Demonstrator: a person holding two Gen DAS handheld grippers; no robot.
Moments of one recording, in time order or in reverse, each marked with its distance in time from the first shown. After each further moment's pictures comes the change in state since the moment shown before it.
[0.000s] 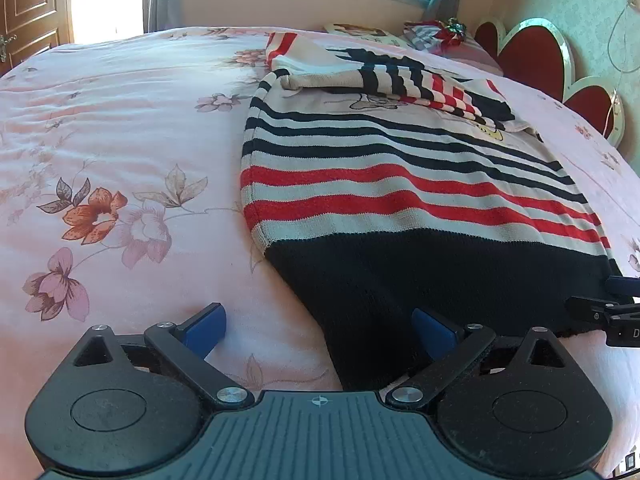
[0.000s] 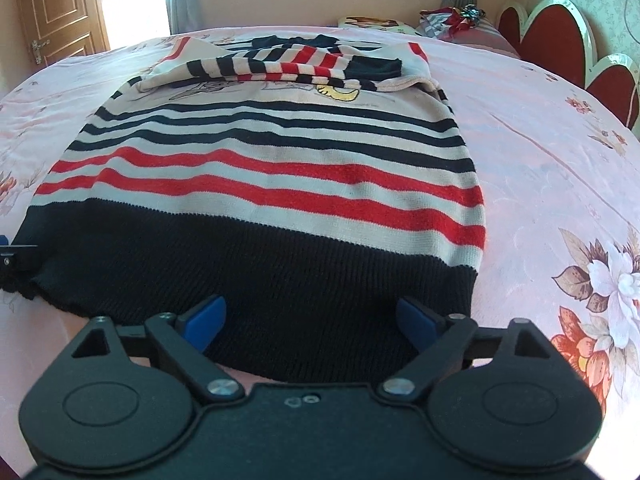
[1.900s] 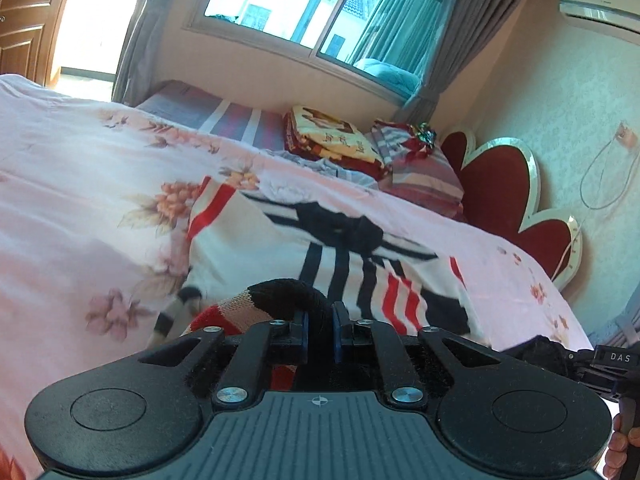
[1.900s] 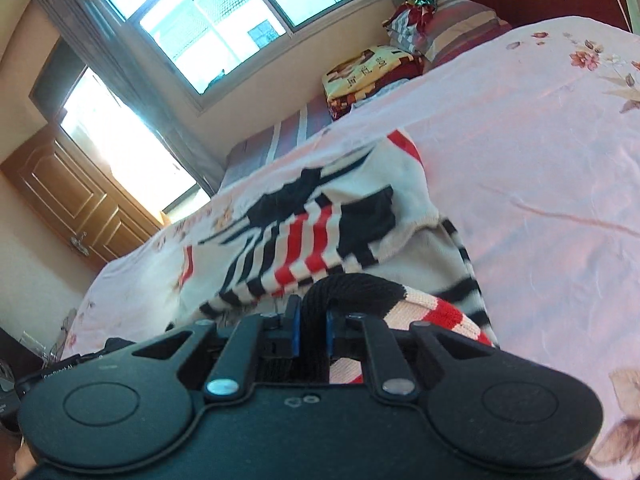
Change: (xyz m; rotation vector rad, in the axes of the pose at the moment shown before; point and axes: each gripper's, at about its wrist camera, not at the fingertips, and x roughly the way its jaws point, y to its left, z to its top) left arm 0.057 -0.005 0.212 -0.188 -0.229 -0.218; right arm 0.018 -0.124 0.165 0.504 -0.182 0.340
